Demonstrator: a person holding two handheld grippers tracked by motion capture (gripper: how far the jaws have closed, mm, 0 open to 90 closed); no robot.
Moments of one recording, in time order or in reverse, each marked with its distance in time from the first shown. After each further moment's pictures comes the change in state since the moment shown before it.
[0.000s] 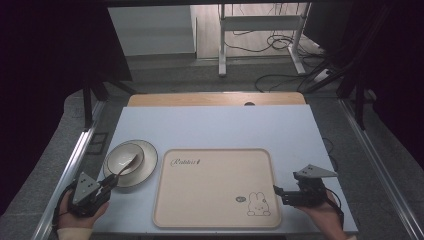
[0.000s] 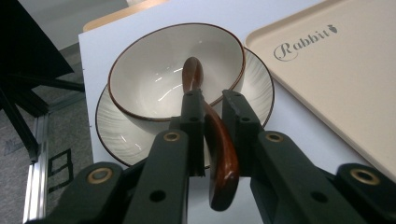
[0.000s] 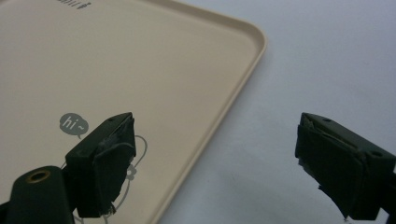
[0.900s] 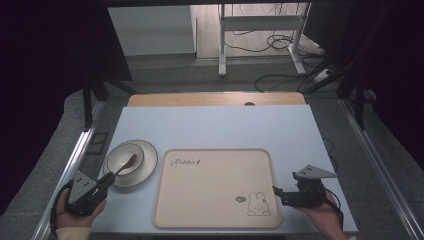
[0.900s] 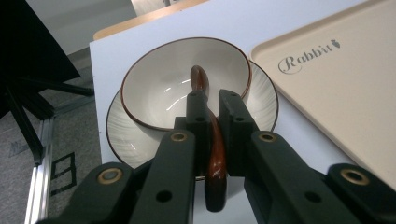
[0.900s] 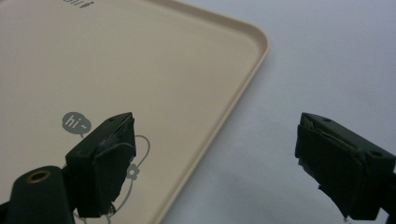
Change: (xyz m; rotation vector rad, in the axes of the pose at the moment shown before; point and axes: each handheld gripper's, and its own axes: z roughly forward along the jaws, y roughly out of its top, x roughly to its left) left arm 0.003 0.005 -0.006 -0.038 0.019 -0.028; right arm 0.003 0.000 0.000 -0.002 -0.003 -0.014
